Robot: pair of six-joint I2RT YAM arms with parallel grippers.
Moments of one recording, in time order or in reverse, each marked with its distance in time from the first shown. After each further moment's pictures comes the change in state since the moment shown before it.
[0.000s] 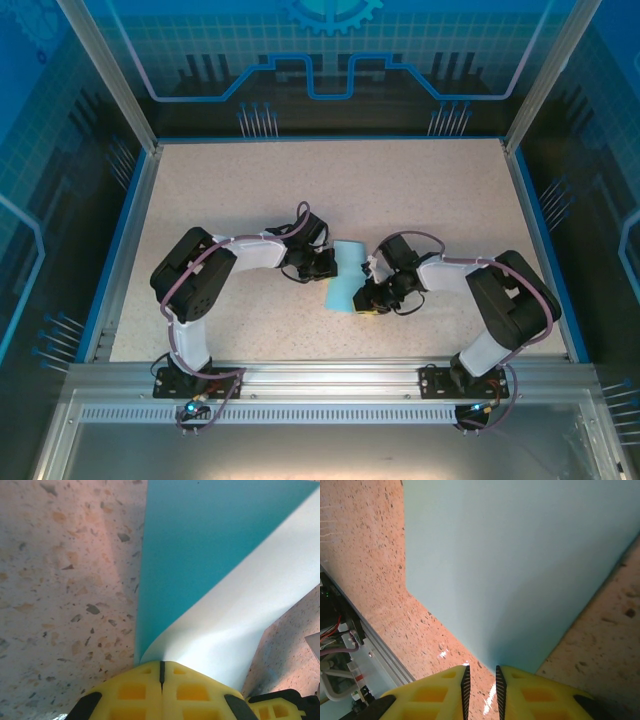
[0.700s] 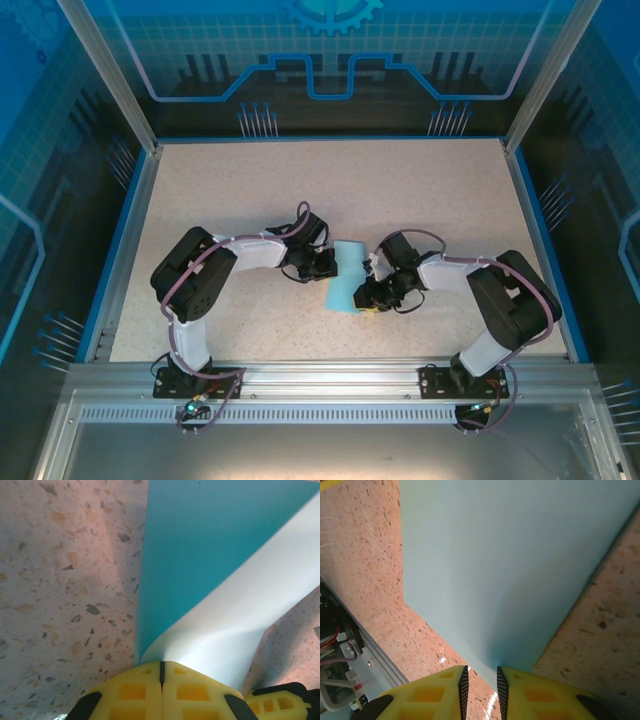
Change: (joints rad) left arm 0.000 0.003 0.001 0.000 0.002 0.001; right arm -0.008 0.001 0.007 0.004 0.026 0.018
